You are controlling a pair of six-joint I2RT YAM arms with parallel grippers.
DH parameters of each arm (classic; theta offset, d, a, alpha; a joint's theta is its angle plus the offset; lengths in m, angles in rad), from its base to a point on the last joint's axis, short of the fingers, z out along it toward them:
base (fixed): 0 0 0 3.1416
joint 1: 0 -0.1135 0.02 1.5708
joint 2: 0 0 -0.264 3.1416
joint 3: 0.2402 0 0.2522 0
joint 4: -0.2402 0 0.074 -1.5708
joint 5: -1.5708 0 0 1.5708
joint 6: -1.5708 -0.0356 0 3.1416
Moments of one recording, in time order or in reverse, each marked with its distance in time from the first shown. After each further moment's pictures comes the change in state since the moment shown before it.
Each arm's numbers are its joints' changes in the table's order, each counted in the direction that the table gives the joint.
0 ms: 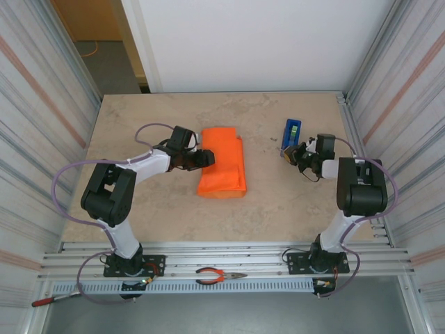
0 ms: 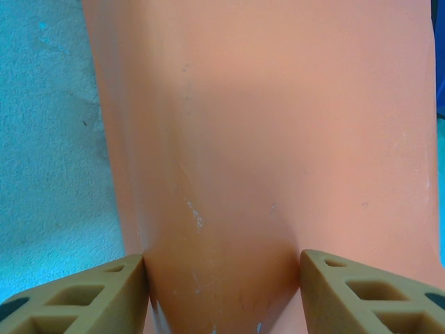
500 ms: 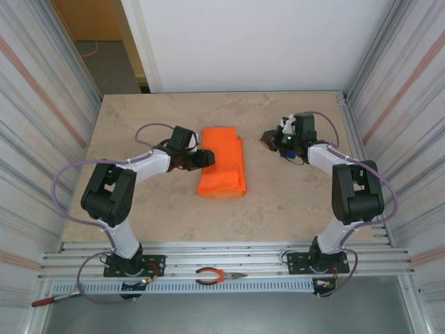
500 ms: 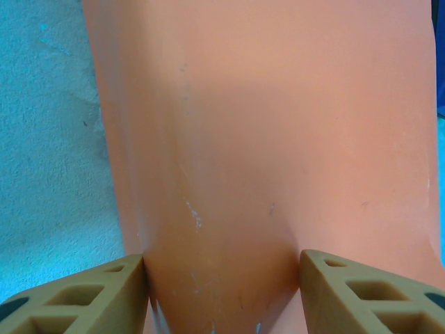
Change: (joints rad) left arm 0.002 0.000 0.001 0.000 0.004 0.000; right arm -0.239 -0.067 0.265 -0.257 0.066 0.108
